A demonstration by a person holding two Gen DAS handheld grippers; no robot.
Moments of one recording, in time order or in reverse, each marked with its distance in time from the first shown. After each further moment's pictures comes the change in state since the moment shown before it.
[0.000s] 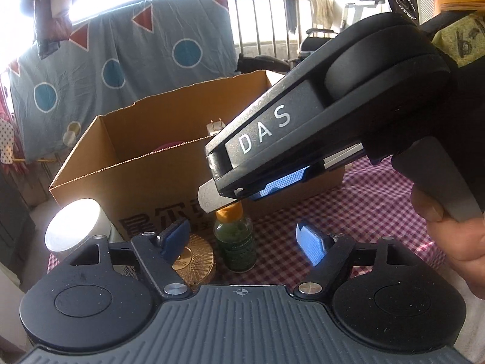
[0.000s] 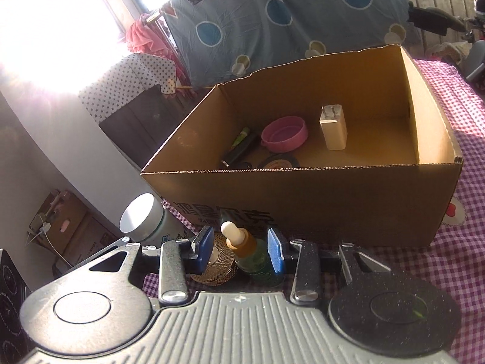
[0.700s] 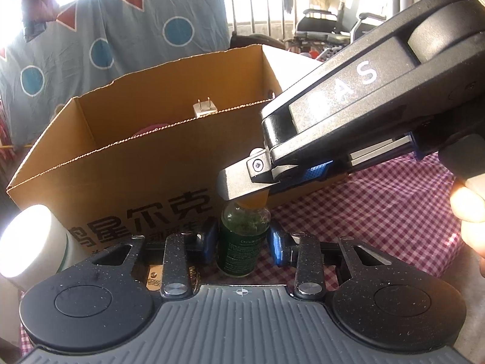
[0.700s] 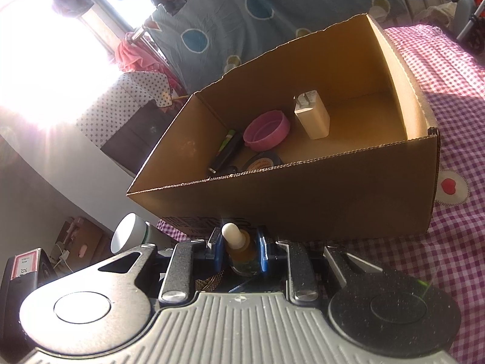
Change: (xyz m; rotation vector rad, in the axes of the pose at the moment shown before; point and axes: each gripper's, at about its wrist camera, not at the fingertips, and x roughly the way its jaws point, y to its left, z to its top) left arm 0.034 0.002 0.008 -0.020 0.080 -0.045; right arm -0.003 -0.043 0.000 0.155 -0.004 0.066
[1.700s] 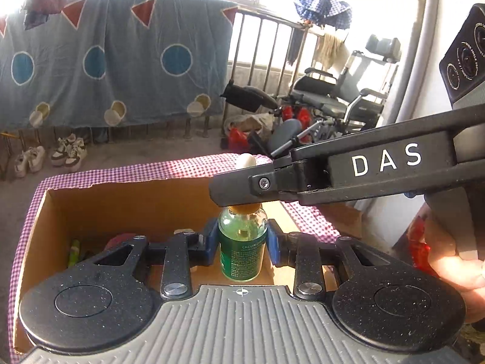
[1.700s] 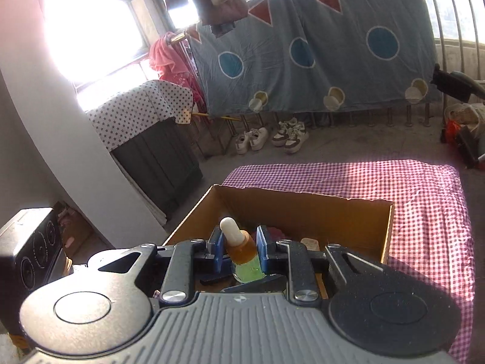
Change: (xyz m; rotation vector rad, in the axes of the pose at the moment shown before) left arm 0.025 0.039 0.147 -0.224 -0.095 -0.152; right arm -0.029 0.044 0.163 -0.279 -0.041 -0.020
